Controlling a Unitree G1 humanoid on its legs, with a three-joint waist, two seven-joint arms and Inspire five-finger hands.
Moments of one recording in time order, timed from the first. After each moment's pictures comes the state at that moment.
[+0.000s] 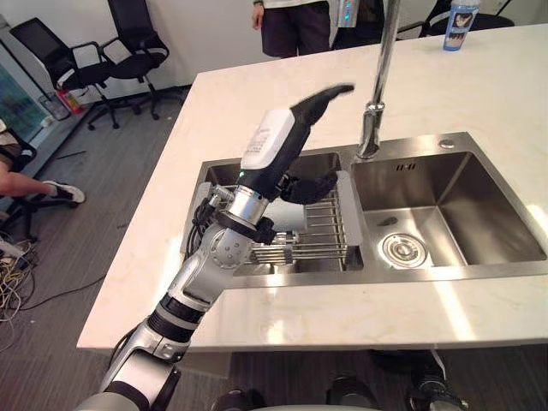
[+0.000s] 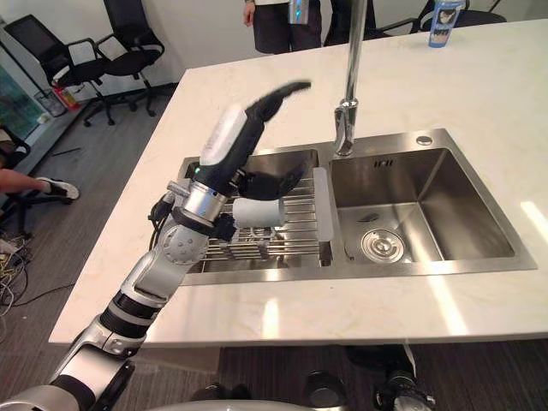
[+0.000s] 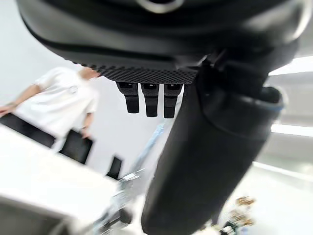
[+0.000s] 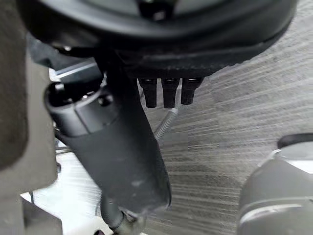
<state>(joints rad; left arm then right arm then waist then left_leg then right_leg) -0.50 0.31 -0.37 -0.02 0.43 -0.13 0.12 0.28 -0.20 -0.19 0.60 0.12 -0.06 0.04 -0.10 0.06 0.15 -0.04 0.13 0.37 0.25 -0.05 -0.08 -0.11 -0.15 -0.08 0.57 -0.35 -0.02</state>
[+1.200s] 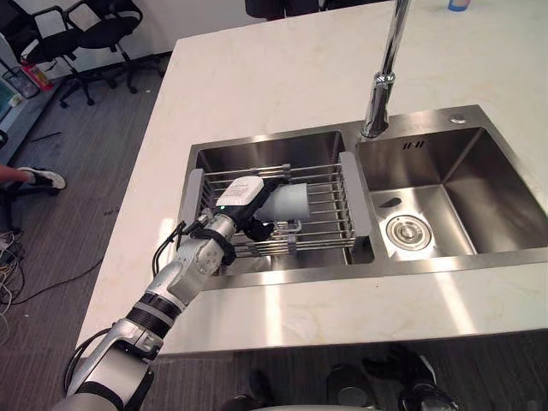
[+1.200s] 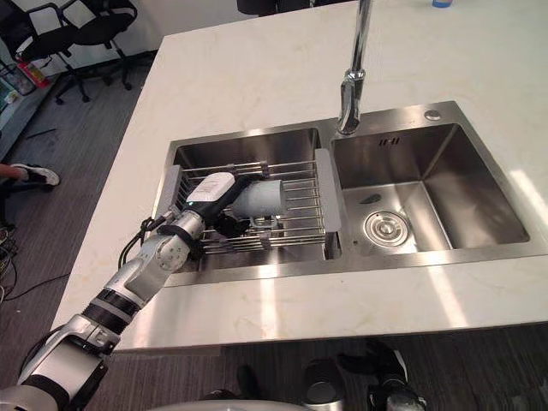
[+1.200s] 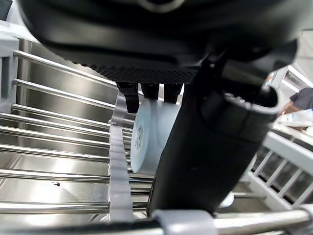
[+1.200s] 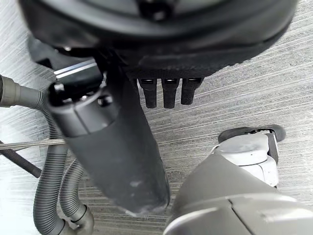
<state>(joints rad) -0.53 0.47 -0.44 0.31 0.55 -0.08 -0.01 0.17 -0.22 -0.19 0.84 0.07 -0.06 0.04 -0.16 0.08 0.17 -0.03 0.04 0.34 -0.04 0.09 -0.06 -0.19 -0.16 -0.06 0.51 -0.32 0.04</state>
